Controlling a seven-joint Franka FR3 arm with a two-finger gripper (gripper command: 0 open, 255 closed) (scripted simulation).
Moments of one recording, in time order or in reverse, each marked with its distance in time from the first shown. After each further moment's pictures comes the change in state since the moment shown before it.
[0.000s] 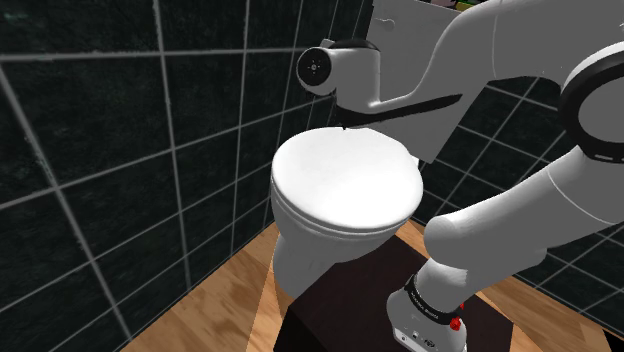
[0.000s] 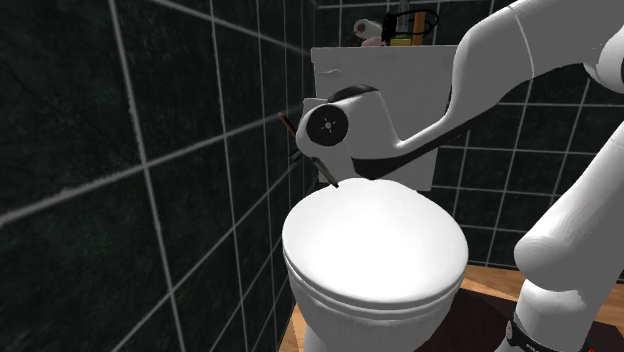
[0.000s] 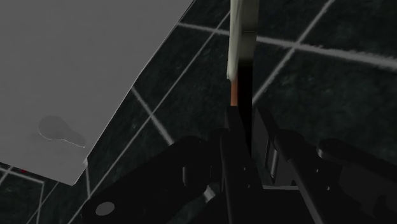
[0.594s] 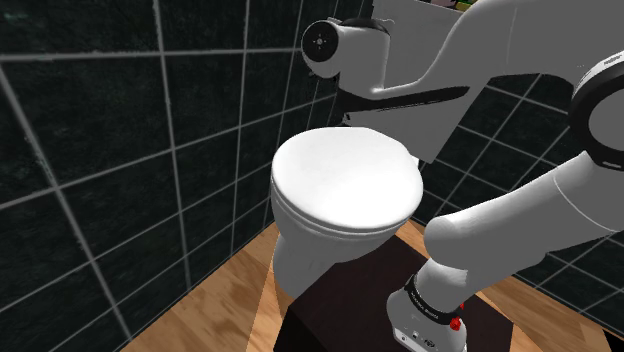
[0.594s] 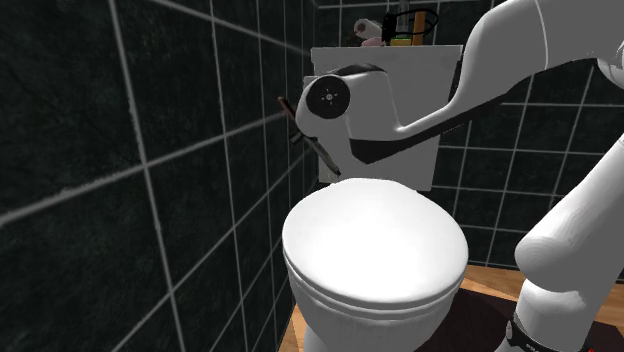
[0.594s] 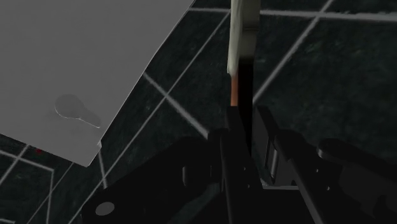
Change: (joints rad) arm 0.017 -0.049 -0.036 0.051 0.089 0.007 -0.124
